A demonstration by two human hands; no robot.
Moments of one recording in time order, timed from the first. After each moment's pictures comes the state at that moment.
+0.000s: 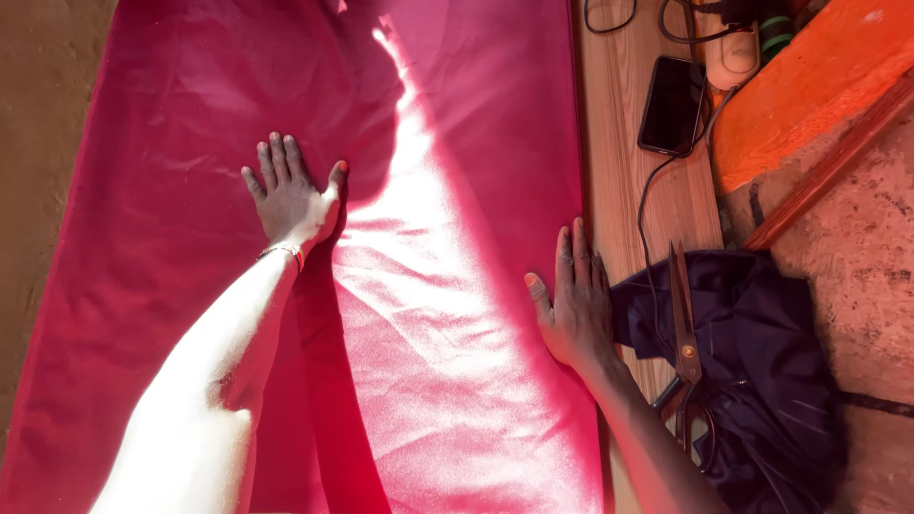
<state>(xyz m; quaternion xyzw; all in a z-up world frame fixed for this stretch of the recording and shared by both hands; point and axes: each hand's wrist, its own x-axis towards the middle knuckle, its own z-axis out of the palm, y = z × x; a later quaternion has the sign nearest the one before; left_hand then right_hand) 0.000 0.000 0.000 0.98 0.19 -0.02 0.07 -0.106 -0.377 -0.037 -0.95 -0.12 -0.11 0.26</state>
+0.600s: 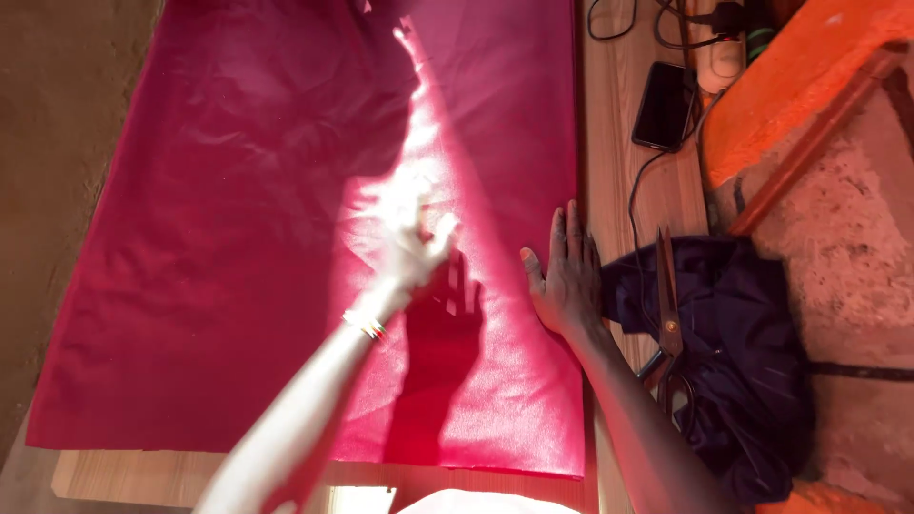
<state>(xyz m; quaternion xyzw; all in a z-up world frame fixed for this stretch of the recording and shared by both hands) -0.077 -0.125 -0.027 0.88 -0.10 0.37 0.29 -0.101 -0.381 -0.052 -0.95 -0.12 -0.11 0.26</state>
